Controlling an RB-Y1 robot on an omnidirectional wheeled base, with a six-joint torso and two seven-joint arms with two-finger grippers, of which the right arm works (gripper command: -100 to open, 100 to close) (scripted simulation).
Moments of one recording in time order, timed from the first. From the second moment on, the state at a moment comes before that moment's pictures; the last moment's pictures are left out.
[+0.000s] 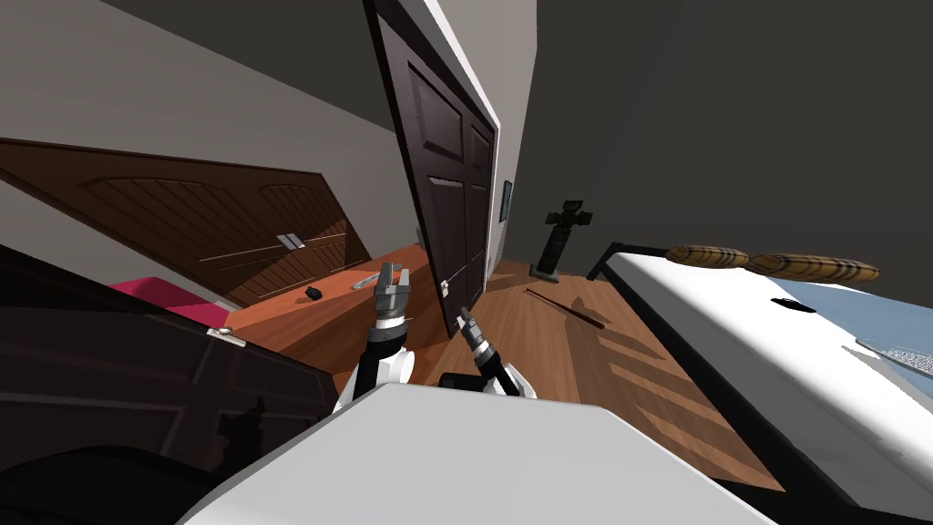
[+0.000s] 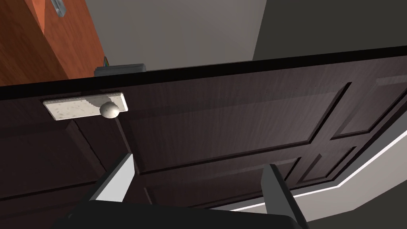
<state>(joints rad) 0.09 -0.11 0.72 -1.33 -0.02 -0.64 -0.12</state>
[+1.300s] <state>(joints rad) -0.01 -0.12 0.89 -1.08 -0.01 -0.71 -0.13</state>
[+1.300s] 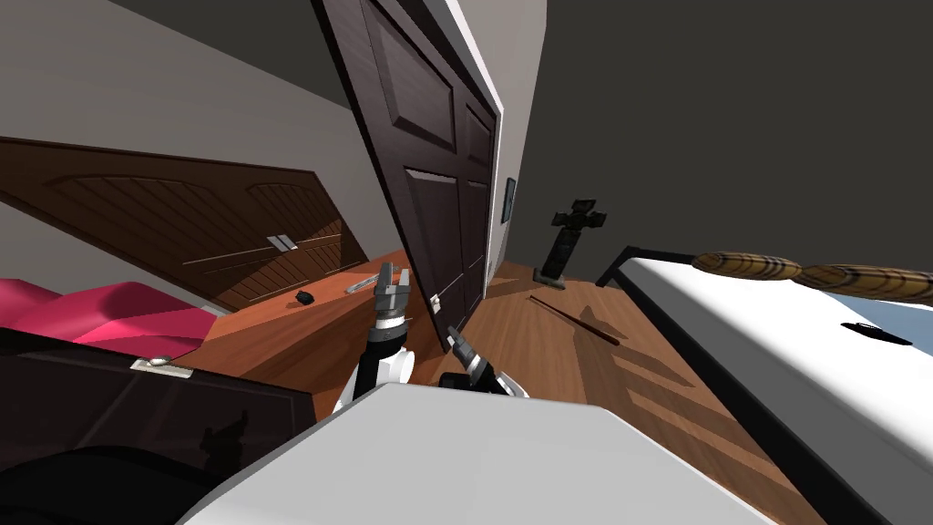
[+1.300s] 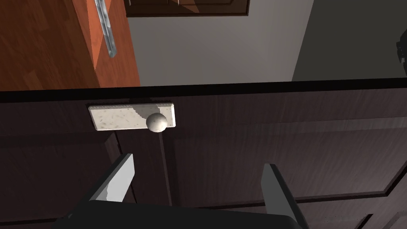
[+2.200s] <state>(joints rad) -0.09 -0.11 1.03 -0.89 -0.01 -0.75 -0.13</state>
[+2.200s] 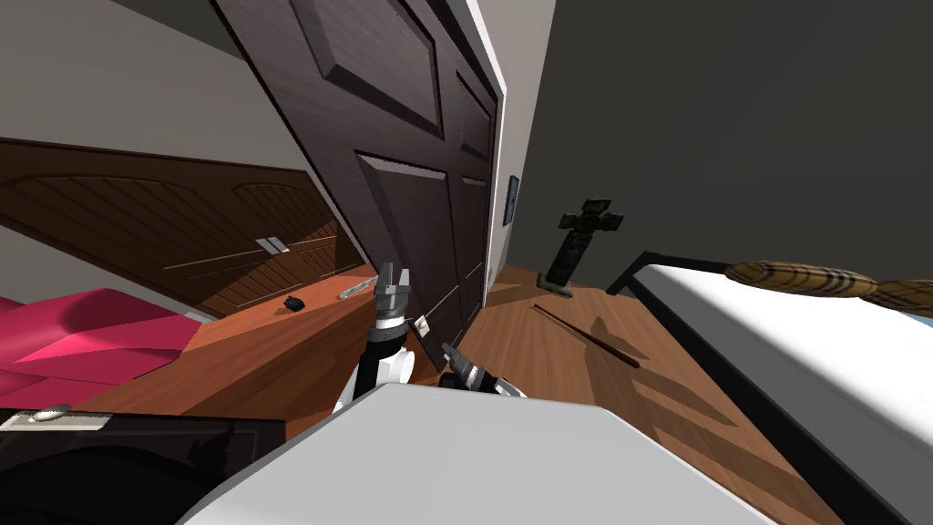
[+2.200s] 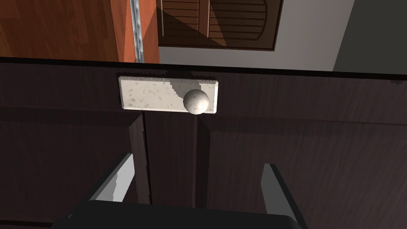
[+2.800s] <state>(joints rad) -0.09 -0.11 1.03 -0.87 -0.01 -0.76 -0.13</state>
